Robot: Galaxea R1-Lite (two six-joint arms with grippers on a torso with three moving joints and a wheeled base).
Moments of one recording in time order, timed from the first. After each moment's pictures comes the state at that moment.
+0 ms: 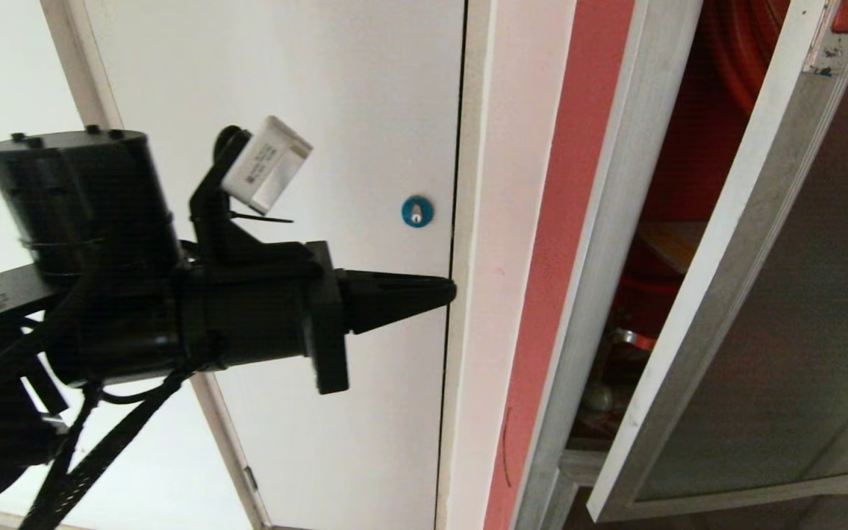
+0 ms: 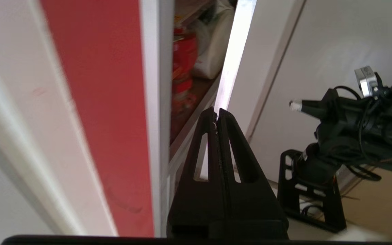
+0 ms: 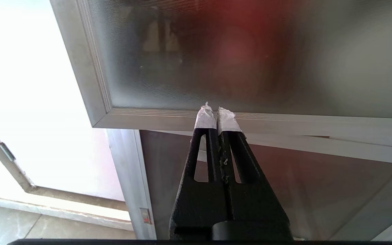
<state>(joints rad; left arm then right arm) -0.66 1.51 -0.91 -0.63 -0.67 -0.11 0.02 0.00 0.00 -0.01 0.03 -0.03</state>
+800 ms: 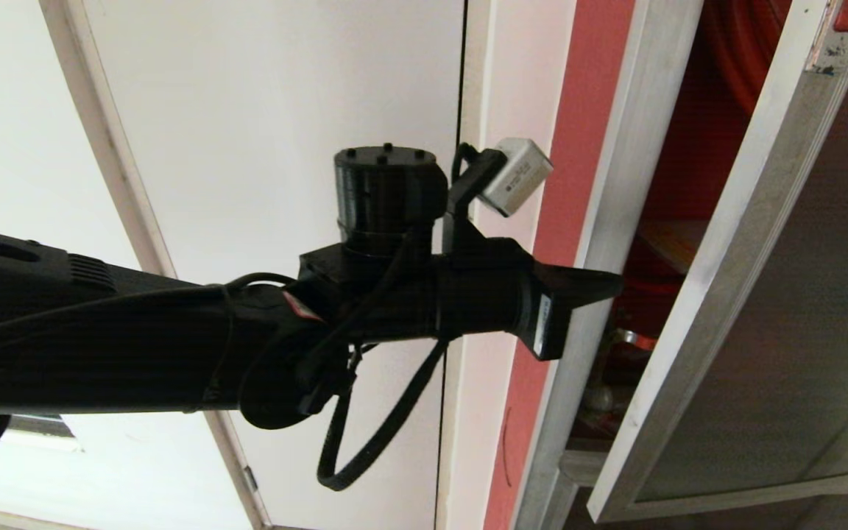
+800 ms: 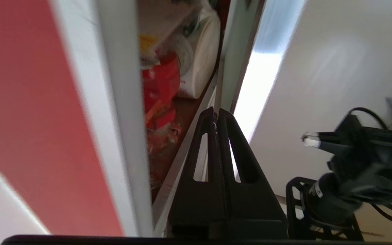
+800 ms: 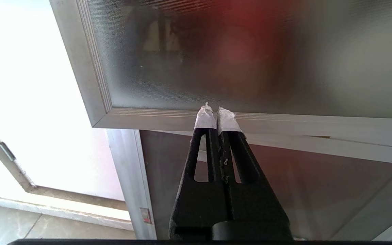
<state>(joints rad) -0.86 1.92 -1.34 -0.64 -0.57 -0.11 0.02 0.00 0.00 -0.01 0.03 -0.03</state>
